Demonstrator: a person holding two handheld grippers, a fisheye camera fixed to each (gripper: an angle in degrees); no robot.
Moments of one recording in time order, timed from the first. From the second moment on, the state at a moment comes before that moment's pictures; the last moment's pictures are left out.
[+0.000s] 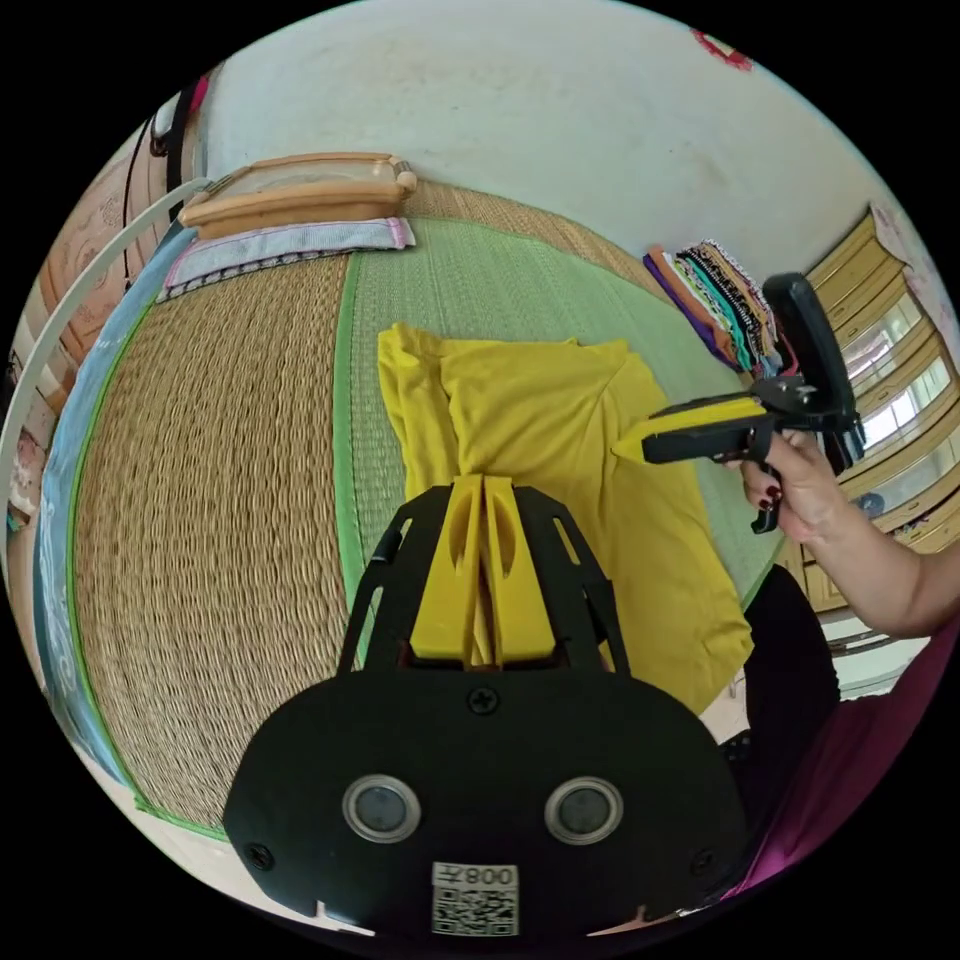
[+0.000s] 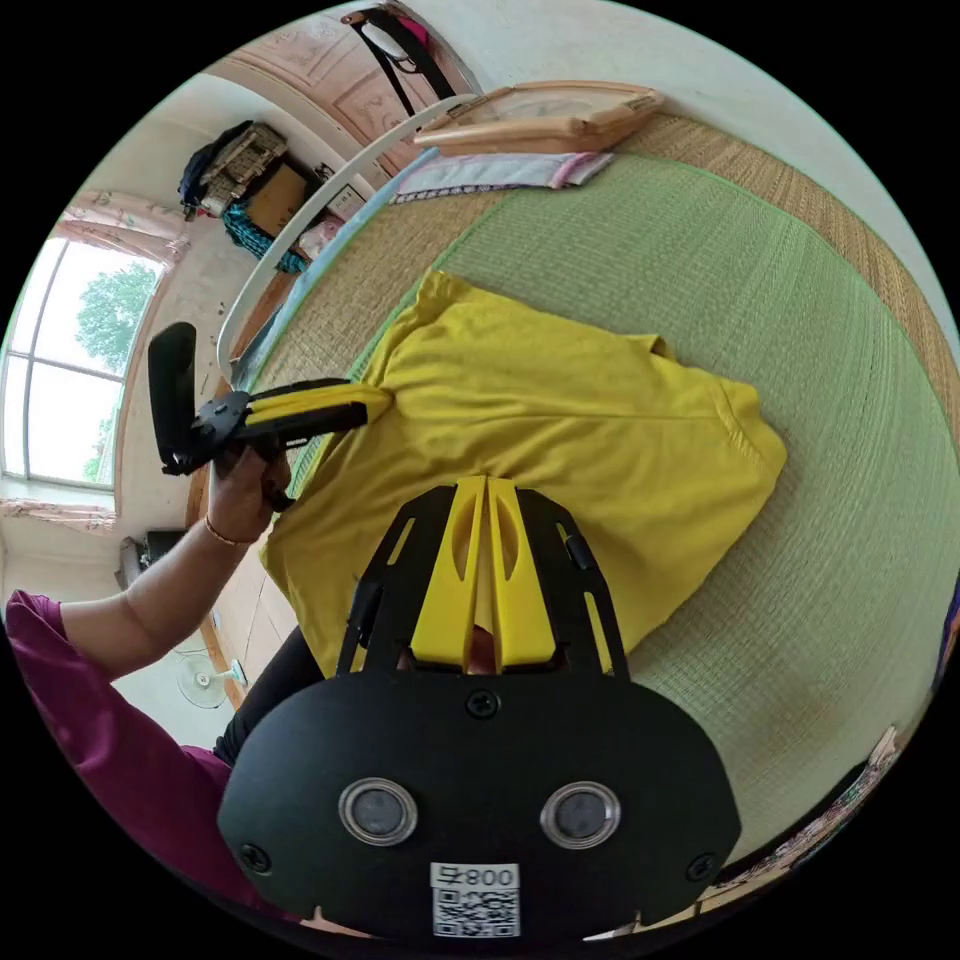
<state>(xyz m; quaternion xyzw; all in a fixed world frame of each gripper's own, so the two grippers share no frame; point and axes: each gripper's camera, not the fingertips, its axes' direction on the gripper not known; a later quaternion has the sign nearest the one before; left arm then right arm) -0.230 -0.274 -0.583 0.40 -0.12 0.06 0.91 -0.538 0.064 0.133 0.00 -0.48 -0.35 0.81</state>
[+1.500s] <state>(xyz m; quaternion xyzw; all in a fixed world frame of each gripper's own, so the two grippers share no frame) -0.152 -0.249 -0.568 0.38 -0.17 0.07 0.91 -0.463 0.215 0.052 0.00 -0.49 -0.44 0.75</state>
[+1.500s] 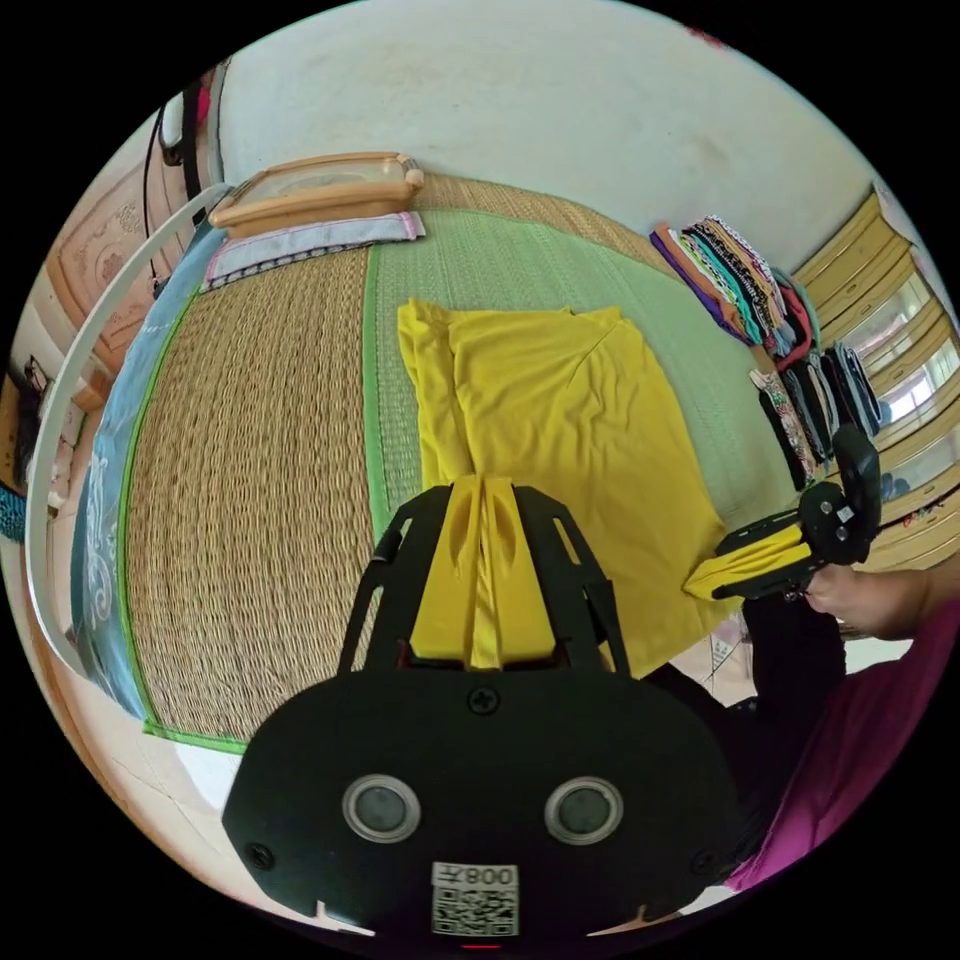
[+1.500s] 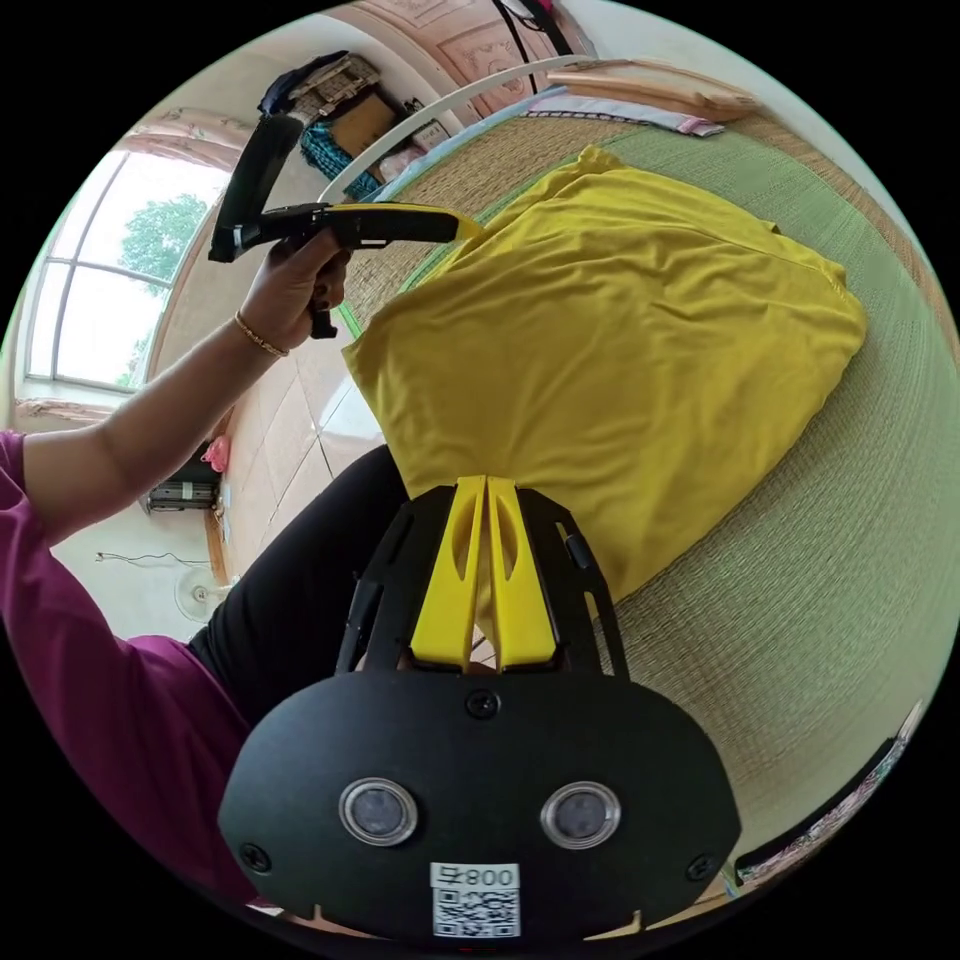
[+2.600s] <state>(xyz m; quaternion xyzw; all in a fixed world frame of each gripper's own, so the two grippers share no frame) -0.049 -0.140 -0.462 0.37 -0.18 0.00 0.91 -0.397 0.248 0.042 0.01 -0.46 -0.40 0.79</state>
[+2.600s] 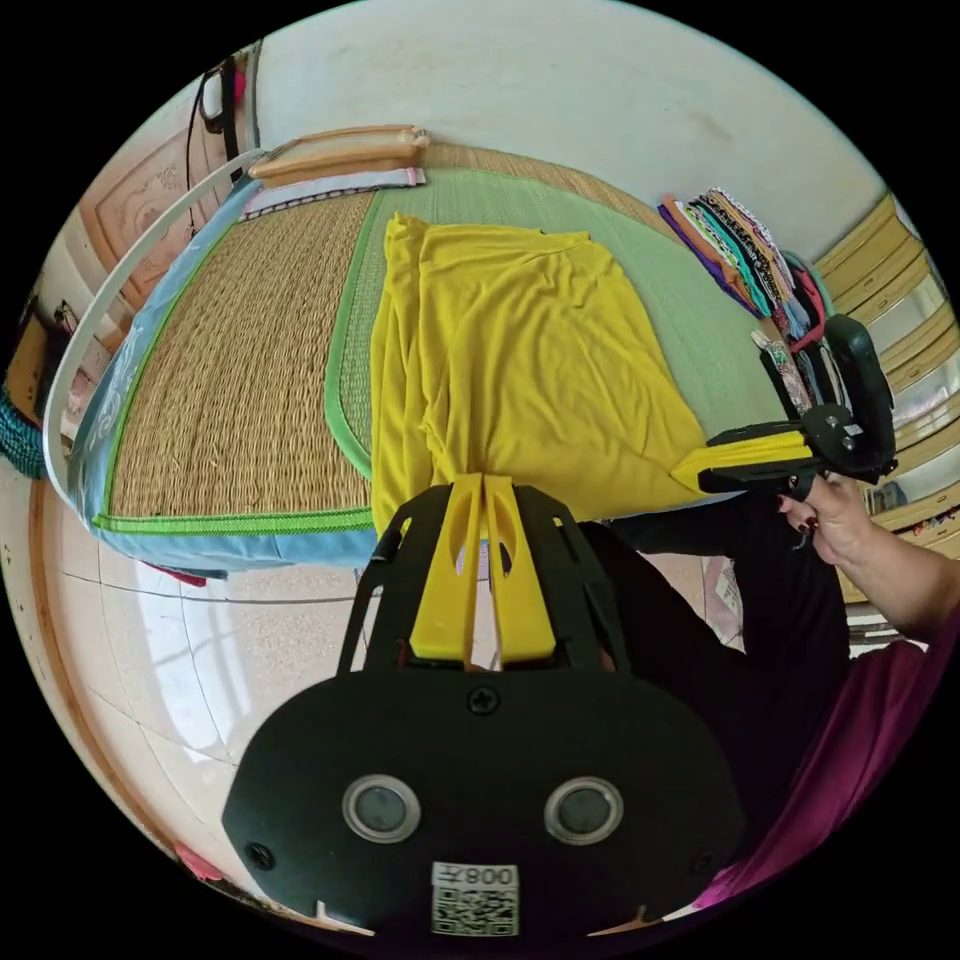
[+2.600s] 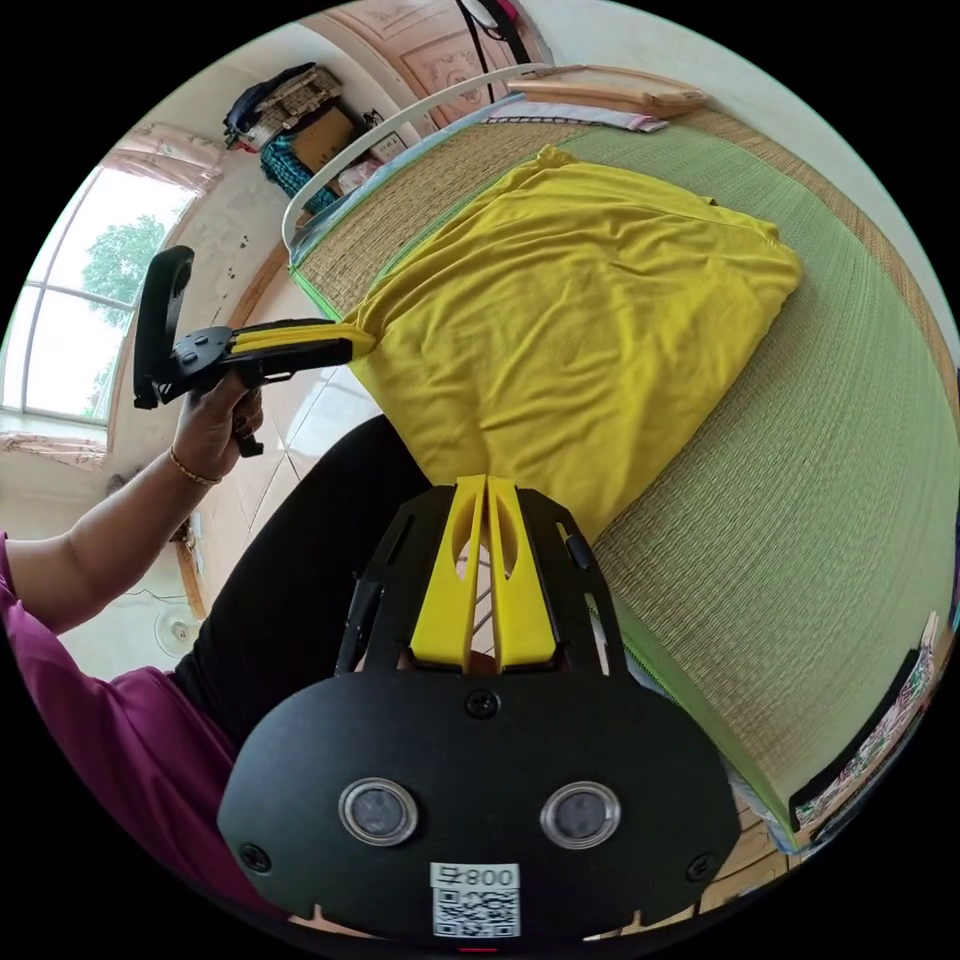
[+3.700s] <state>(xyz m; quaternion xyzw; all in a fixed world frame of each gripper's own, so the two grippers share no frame) 0.181 -0.193 -0.347 0.20 -0.23 0.21 0.93 -0.234 0.200 0.216 -0.12 -0.68 -0.16 0.70</state>
